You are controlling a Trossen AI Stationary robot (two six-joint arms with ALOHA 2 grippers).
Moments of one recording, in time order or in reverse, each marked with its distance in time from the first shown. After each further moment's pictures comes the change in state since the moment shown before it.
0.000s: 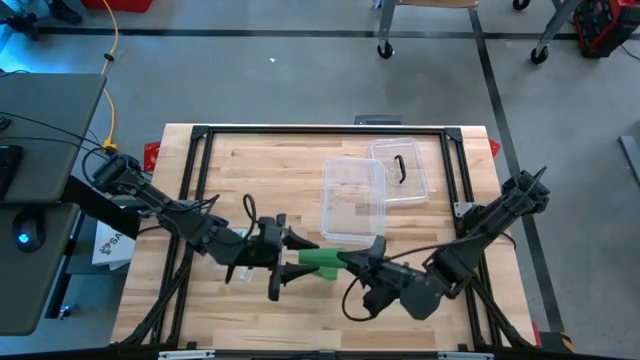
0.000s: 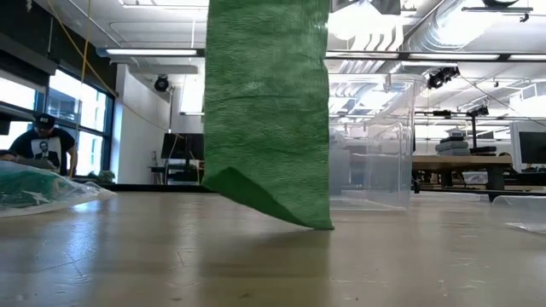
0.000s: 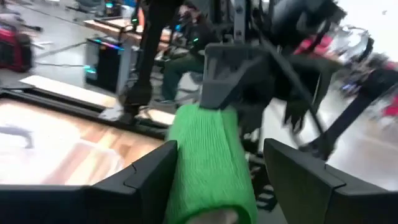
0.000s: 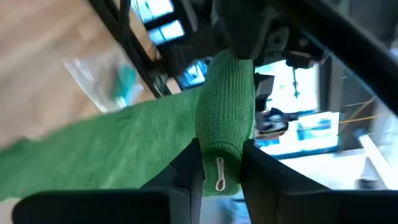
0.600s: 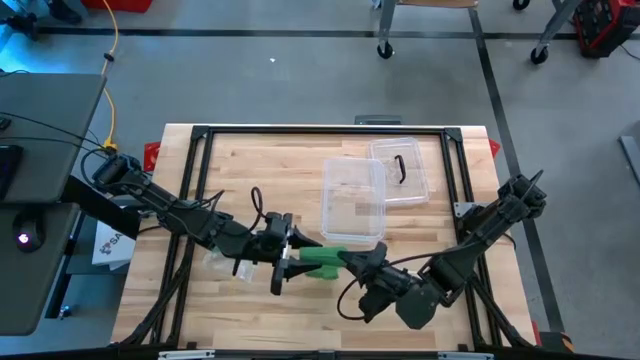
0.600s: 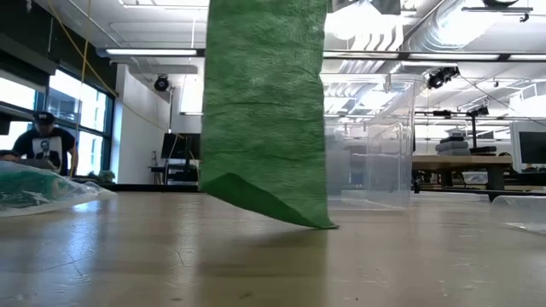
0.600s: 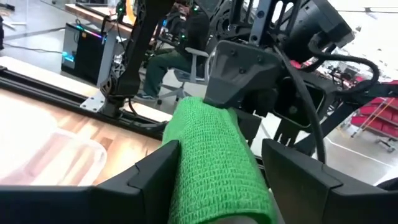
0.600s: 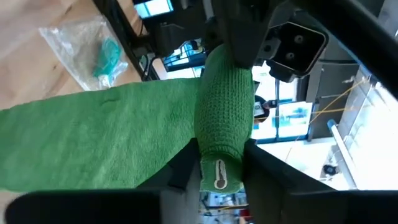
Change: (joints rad) left arm 0.061 0.000 -0.067 0.083 0.122 -0.076; right arm 0.017 0.046 0.000 0.038 0.125 -0.072
